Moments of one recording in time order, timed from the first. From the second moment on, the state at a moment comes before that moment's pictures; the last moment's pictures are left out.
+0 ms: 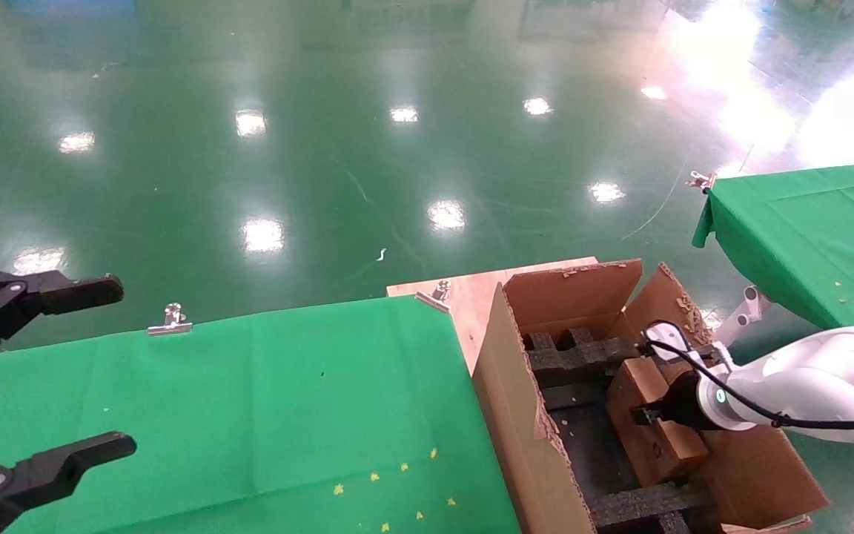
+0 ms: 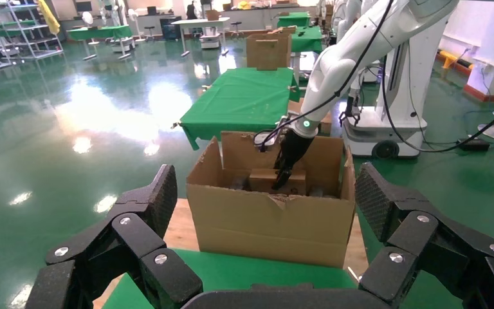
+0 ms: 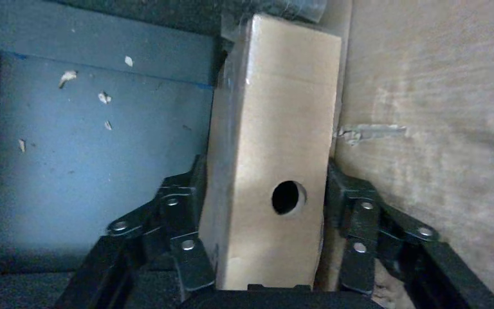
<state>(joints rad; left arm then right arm) -1.09 0.58 0.36 -1.25 0.66 1.45 -0.14 1.68 -0.65 -2.08 0.98 -1.81 -0.49 1.86</state>
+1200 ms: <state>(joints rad) -1.09 0.58 0.36 -1.25 0.66 1.45 -0.14 2.18 -0.41 -1.92 1.38 -1.57 -0.44 1.30</state>
